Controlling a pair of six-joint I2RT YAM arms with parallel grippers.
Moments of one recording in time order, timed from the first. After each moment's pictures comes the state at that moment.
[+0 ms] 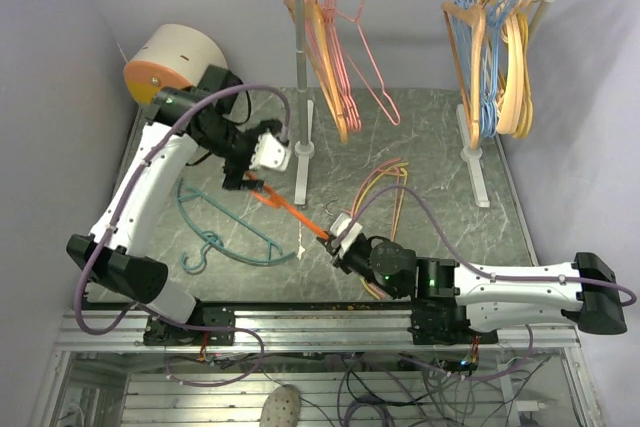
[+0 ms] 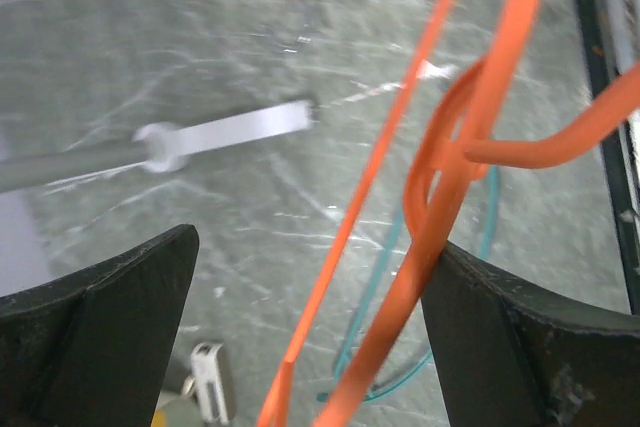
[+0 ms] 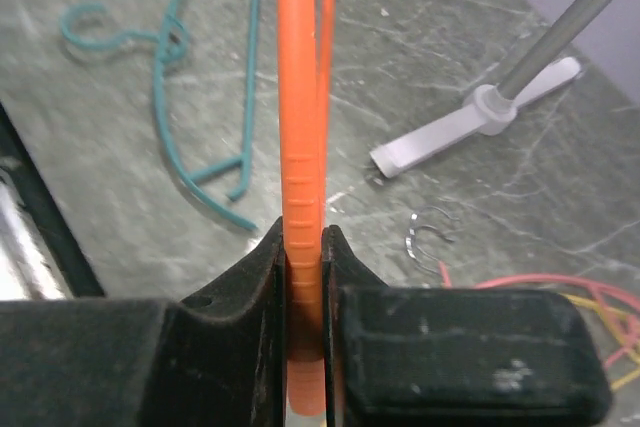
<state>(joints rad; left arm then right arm) -0.39 1.51 1.75 -1.49 0.64 1.50 1.39 1.01 0.56 0.21 0.52 -0.20</state>
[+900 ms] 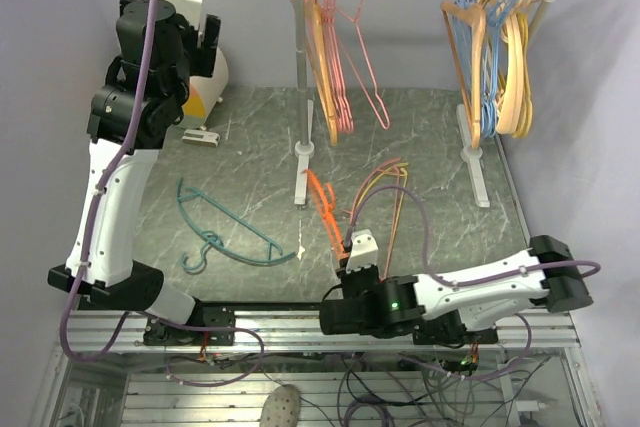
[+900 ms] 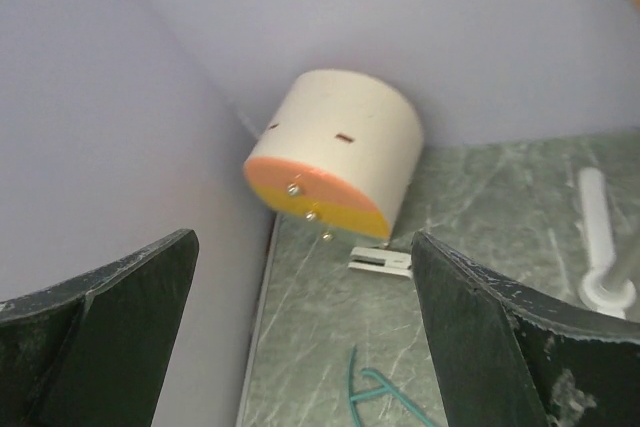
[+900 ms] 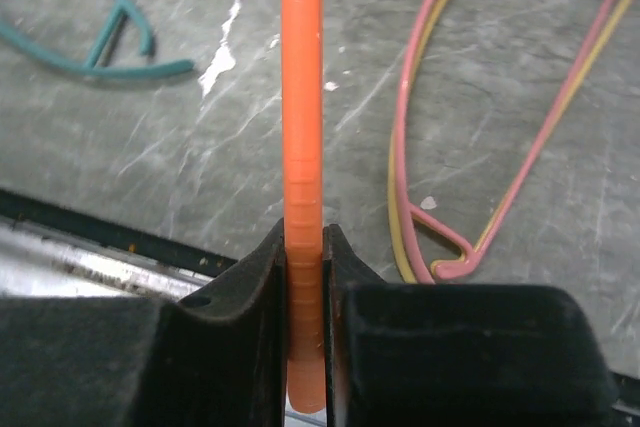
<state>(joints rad) -0.38 1.48 2.18 -0.83 -0.51 0.27 1.68 1.26 0.86 -0.78 0.96 1.14</state>
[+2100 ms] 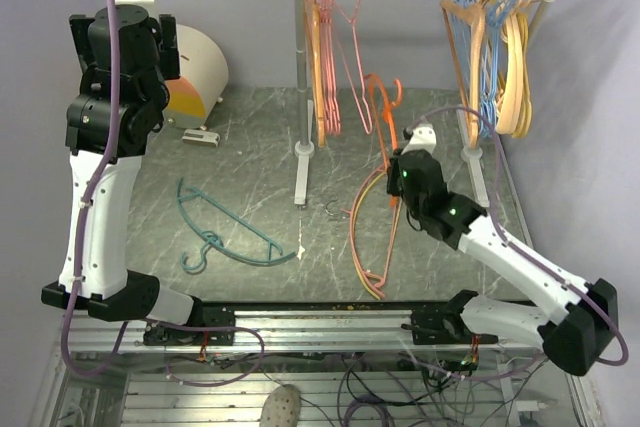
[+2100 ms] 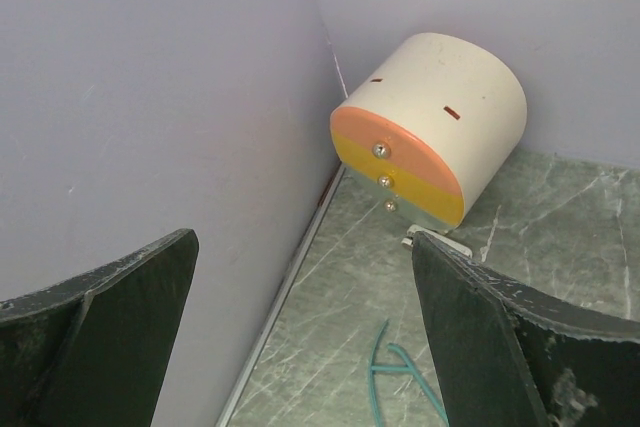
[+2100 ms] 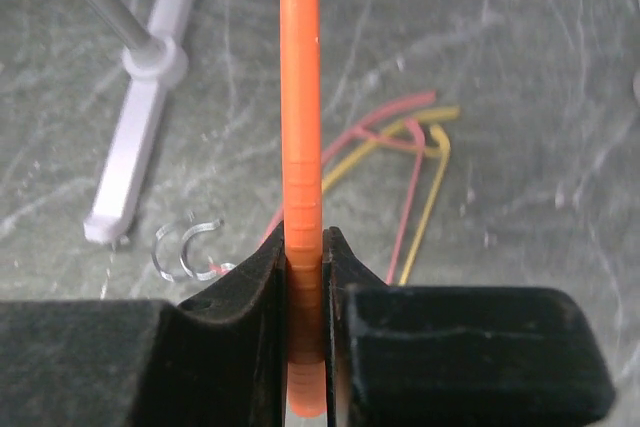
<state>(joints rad) -0.27 1.43 2.14 -0.88 -0.73 0.12 0.70 1.05 0.84 -0.28 0.55 0.36</state>
